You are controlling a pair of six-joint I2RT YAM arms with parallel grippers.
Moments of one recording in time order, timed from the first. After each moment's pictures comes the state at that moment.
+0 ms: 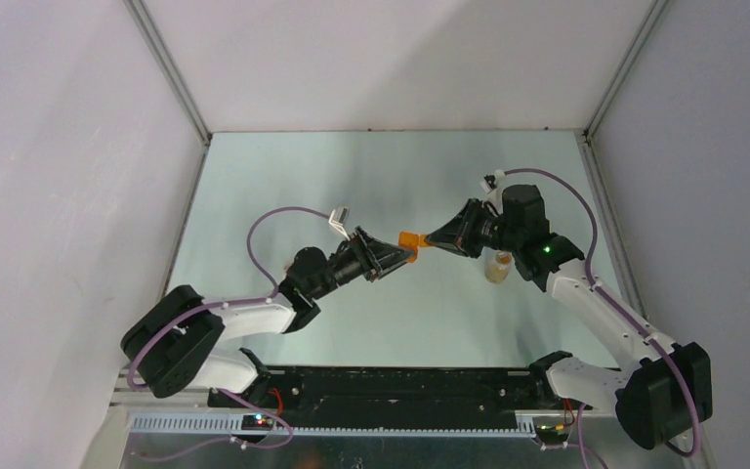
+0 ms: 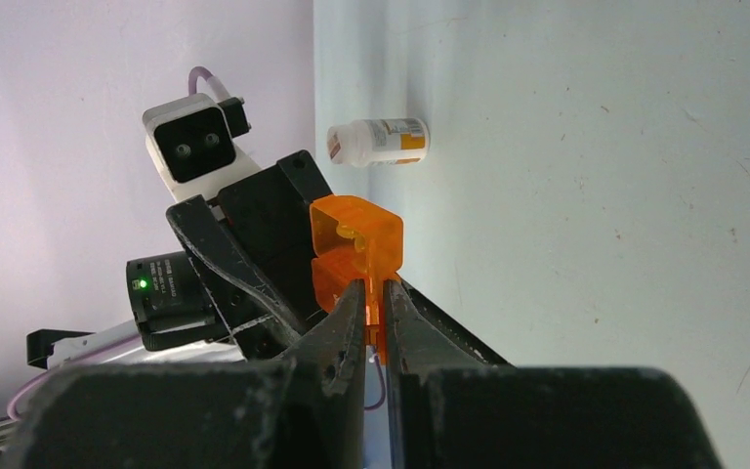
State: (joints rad) left arm -0.77 1.35 0.41 1.02 0.27 -1.29; right arm 0.42 1.11 0.86 -0.20 -0.55 0.99
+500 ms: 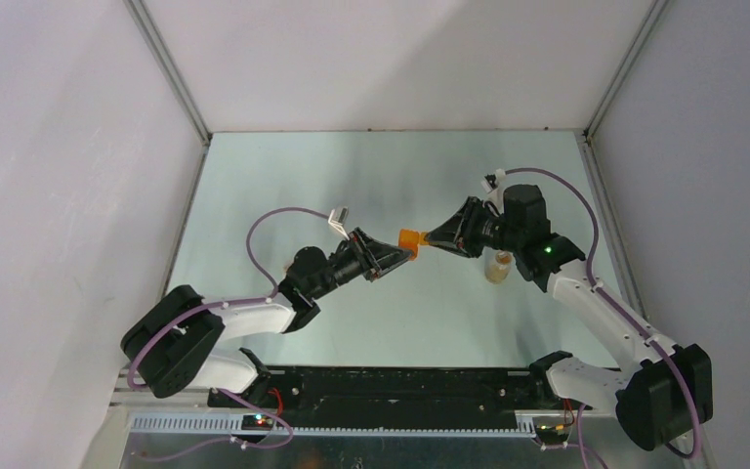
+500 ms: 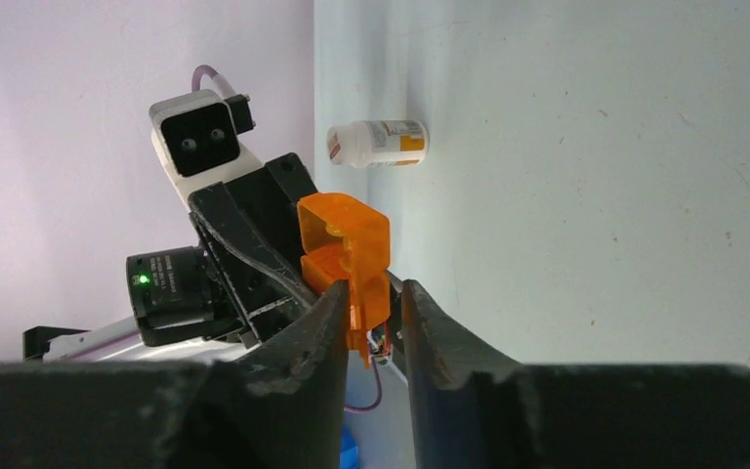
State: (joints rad) left arm -0.77 1.35 0.41 1.01 0.27 -1.29; right arm 0.42 1.11 0.86 -0.20 -0.55 0.99
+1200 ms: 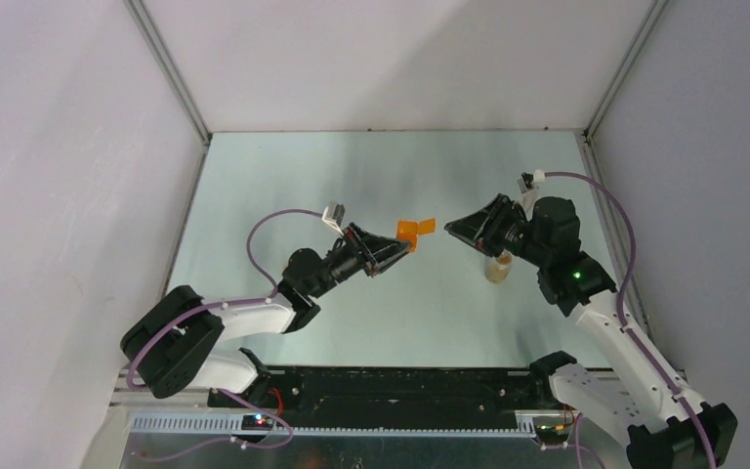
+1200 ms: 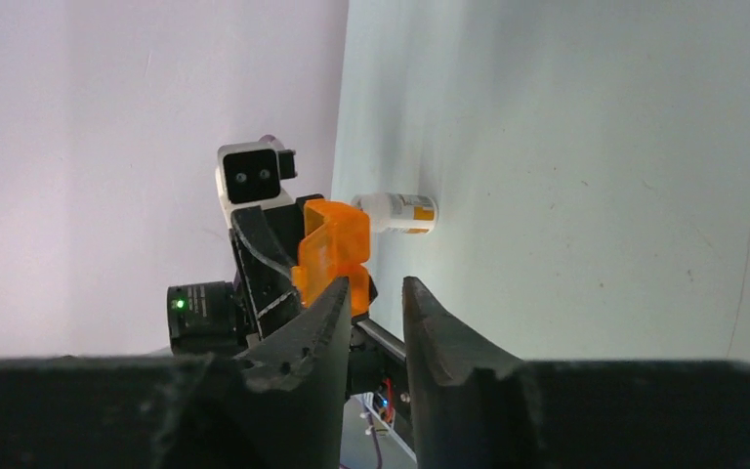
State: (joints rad) left arm -0.77 1.35 0.41 1.12 0.24 -1.44; right arm 0.39 0.88 0.83 -0.24 -0.39 1.00
